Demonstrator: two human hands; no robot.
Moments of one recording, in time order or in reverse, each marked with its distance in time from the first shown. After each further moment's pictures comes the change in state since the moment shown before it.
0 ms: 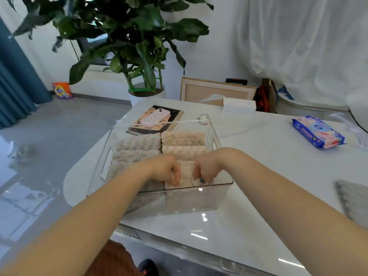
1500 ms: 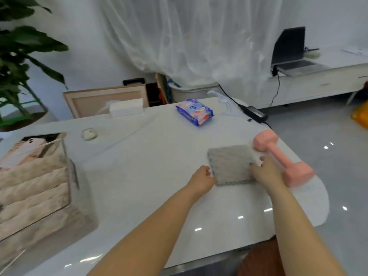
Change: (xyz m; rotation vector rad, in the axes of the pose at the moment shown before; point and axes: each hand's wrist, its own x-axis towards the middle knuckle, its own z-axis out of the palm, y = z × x) left_hand 0.186 0.367 0.182 -0.650 -0.065 0.028; right_hand -0.225 0.368 0.207 1.131 1.102 0.898
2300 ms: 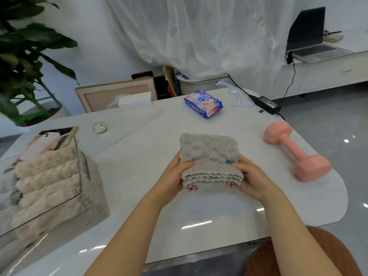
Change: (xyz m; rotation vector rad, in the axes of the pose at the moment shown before) left_hand -0.067 -0.011 -0.061 -0.649 -0.034 0.161; right_hand -0.045 -0.017 0.032 0.987 -0.788 -0.078
